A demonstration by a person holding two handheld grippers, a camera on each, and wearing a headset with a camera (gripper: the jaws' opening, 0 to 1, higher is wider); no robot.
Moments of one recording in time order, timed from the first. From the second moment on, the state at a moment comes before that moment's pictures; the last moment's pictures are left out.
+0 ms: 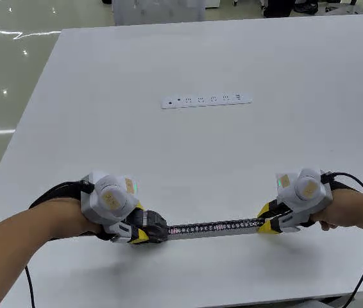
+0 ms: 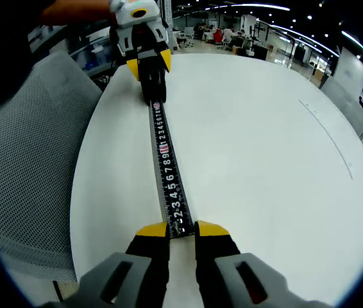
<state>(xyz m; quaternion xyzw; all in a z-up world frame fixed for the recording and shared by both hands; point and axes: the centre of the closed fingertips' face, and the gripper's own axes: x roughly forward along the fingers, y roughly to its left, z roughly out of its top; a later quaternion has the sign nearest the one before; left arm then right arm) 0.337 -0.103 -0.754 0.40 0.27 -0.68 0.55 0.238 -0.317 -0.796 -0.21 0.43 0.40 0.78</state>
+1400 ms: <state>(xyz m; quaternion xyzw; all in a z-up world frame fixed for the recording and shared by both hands) 0.337 -0.104 -0.755 0.40 0.27 -0.68 0.56 0.226 -0.339 -0.796 -0.20 0.45 0.37 0.79</state>
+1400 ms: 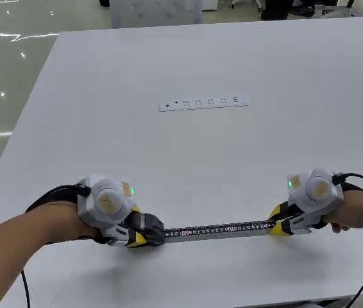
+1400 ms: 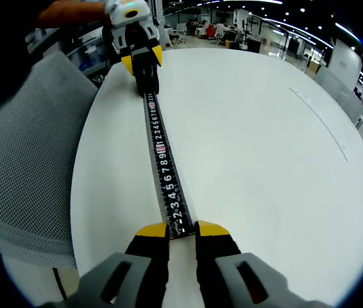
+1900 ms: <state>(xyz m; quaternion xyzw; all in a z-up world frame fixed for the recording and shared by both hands) 0.360 -0.103 -0.739 0.32 0.24 -0.63 0.67 0.229 -0.332 -0.793 -0.19 0.44 0.33 0.81</state>
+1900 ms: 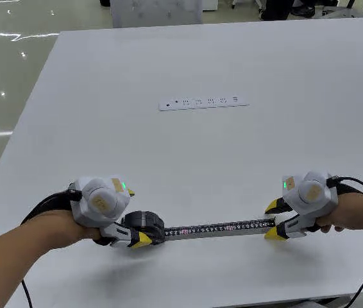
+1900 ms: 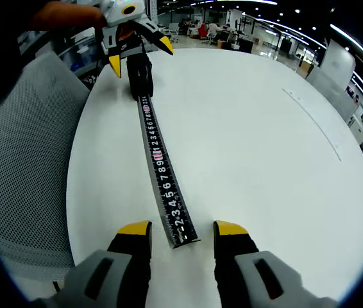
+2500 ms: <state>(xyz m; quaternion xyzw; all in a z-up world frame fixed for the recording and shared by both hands) 0.361 -0.007 -0.713 0.05 0.27 -0.47 0.84 0.172 -0.373 -0.741 -0.04 0.34 0.14 0.93</state>
